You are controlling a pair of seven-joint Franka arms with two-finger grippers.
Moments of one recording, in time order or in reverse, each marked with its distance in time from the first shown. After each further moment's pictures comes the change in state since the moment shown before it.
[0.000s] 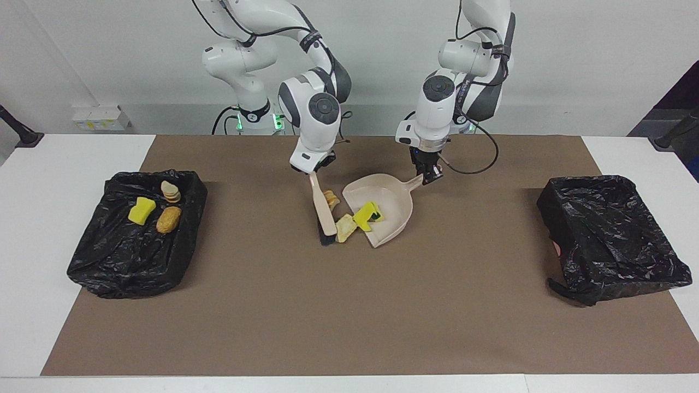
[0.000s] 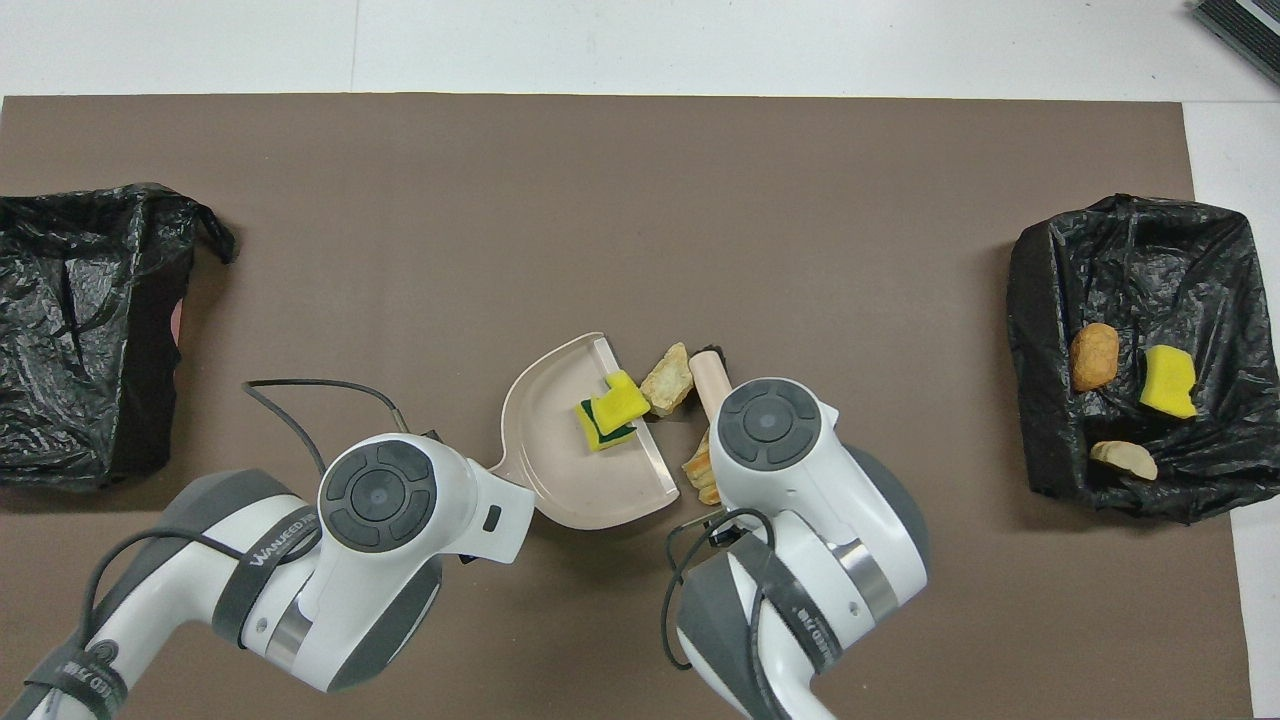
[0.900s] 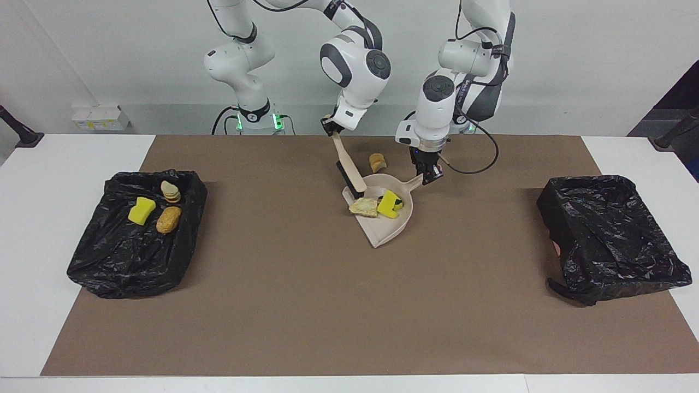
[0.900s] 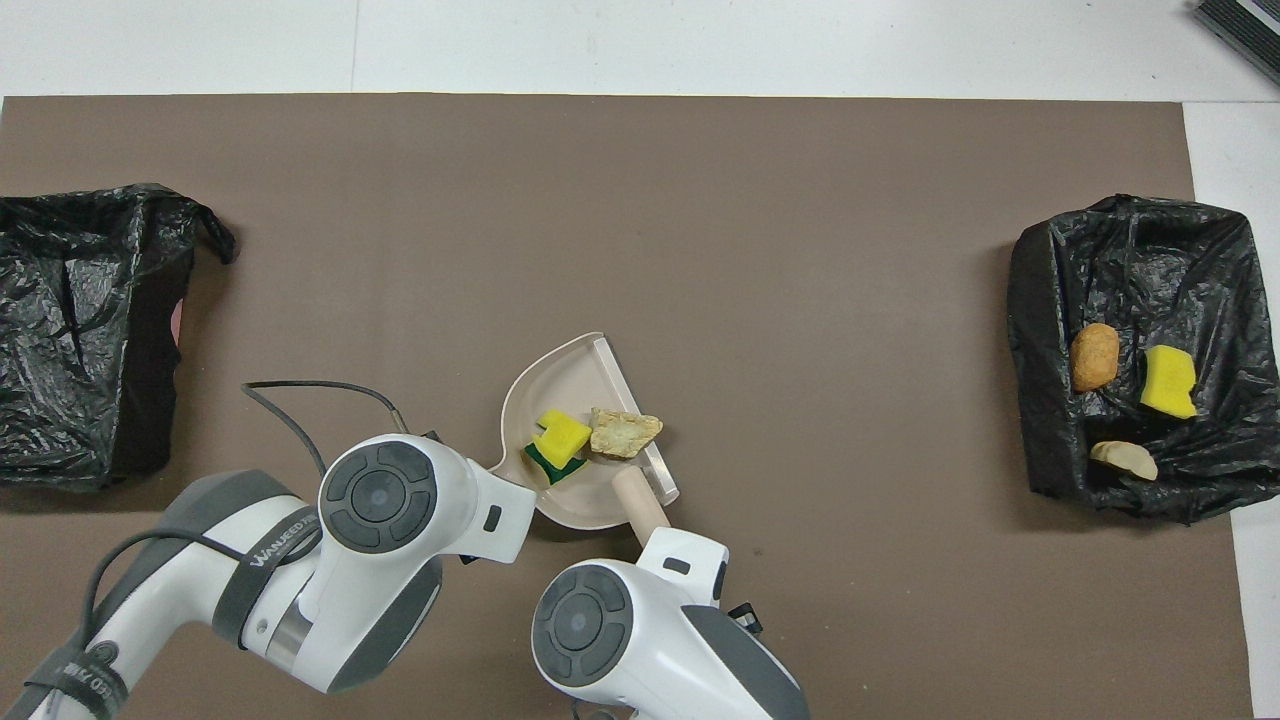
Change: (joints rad) left arm 0.000 0.000 0.000 0.000 0.000 0.000 -0.006; right arm 0.245 -0.078 0.015 0.013 0.038 -0.175 0.100
